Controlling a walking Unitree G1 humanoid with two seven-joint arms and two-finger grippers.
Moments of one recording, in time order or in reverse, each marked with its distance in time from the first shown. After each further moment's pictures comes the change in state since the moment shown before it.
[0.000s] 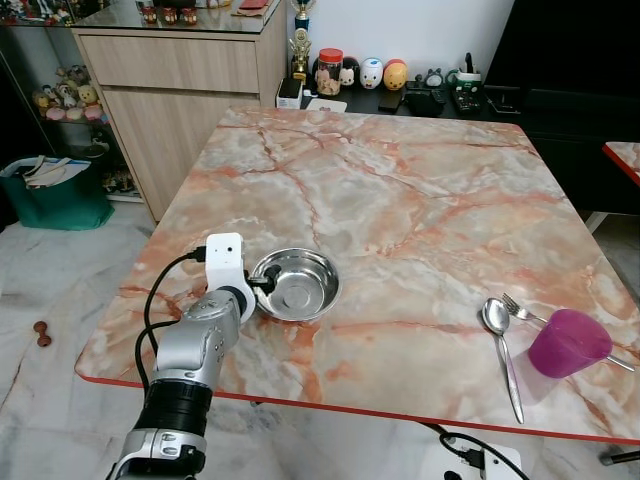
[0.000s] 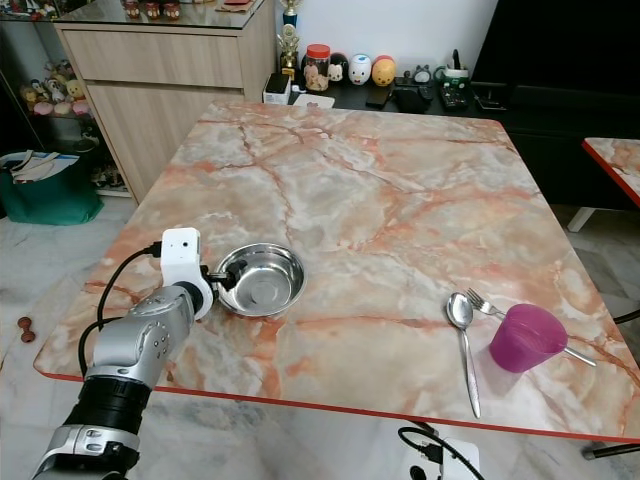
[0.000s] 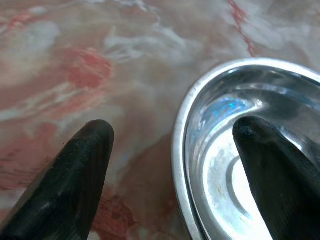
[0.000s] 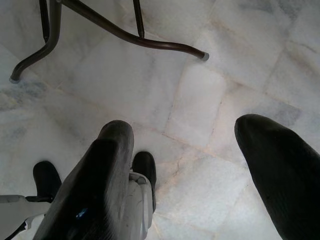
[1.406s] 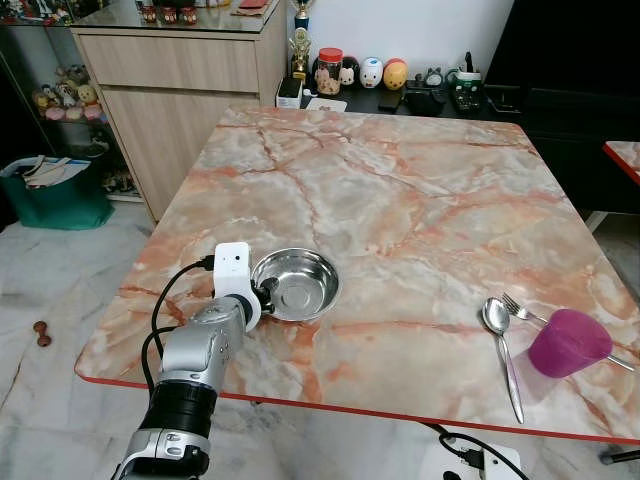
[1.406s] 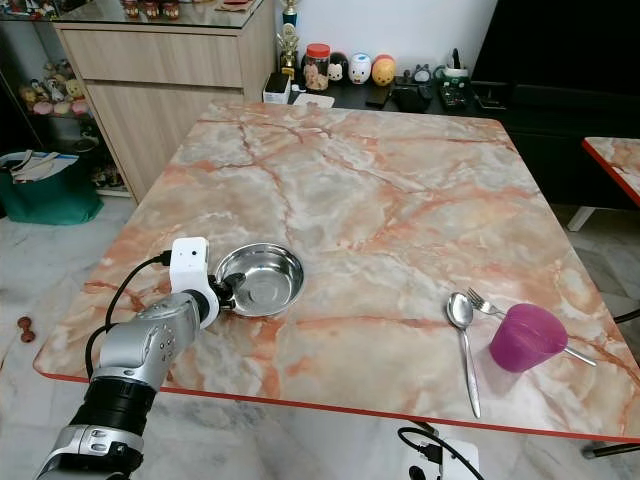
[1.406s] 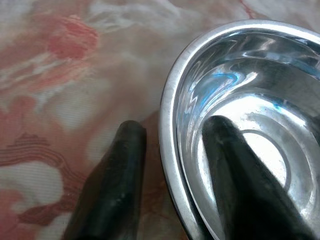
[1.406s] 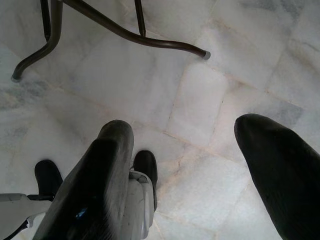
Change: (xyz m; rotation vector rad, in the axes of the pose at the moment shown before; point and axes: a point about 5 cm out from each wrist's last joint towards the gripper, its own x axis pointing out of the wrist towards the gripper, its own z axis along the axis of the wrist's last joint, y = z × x) left arm 0.002 -0.003 -0.009 -0.001 0.060 -0.010; right arm 0.000 0.000 0.000 0.001 0.002 0.007
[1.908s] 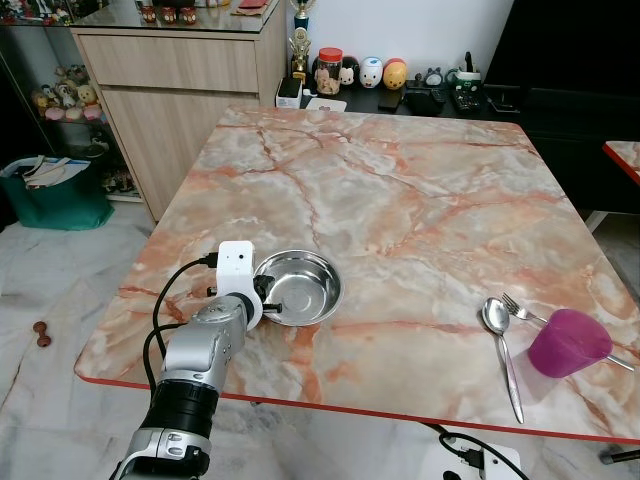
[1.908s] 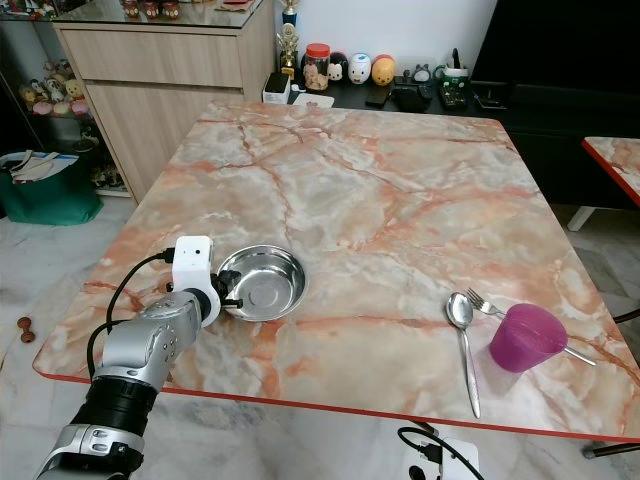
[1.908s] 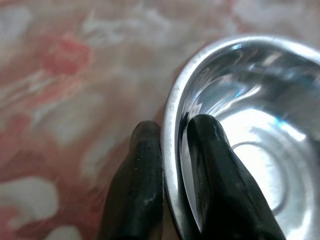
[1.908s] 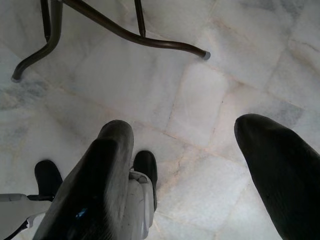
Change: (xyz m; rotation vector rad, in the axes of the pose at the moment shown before) left arm -0.001 -0.006 0.006 0.032 -0.048 -0.028; right arm 0.000 0.000 0.000 -0.001 -0.001 0.000
